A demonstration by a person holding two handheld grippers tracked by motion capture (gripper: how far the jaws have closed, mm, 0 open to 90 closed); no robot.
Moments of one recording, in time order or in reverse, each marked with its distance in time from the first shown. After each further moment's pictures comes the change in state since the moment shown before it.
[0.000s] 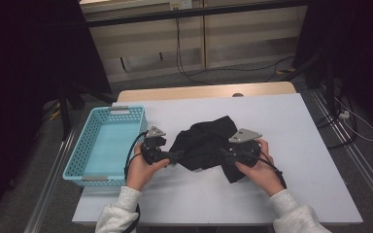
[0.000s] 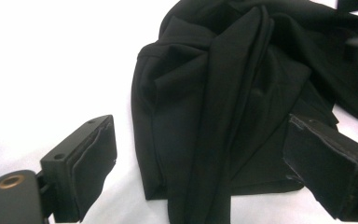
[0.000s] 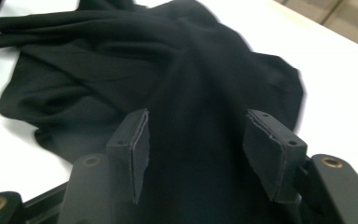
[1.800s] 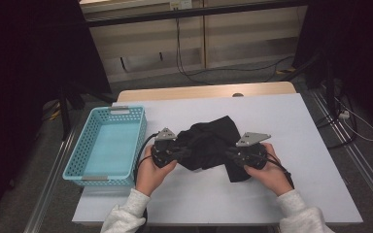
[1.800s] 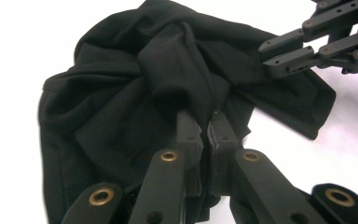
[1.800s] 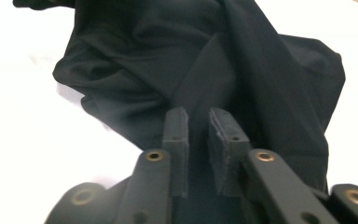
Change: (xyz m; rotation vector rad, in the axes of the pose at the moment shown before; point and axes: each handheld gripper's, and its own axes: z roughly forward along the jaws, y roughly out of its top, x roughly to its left) left arm -0.043 0.014 0.000 -0.013 -0.140 0.049; right arm -0.010 -0.015 -0.014 -0.002 0.155 0.004
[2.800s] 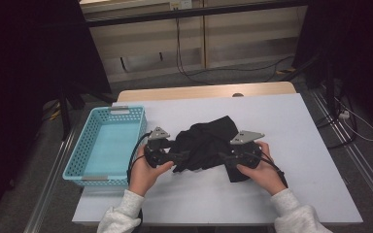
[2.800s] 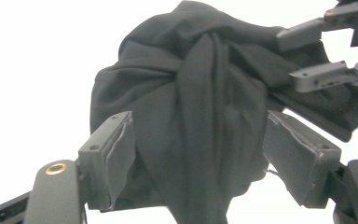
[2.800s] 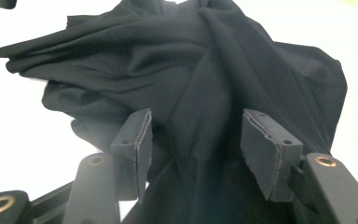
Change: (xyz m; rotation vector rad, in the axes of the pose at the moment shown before) left arm 0.020 -0.007 -0.013 -0.015 0.116 -0.039; right arm 0.004 0.007 0.013 -0.007 -0.039 0.041
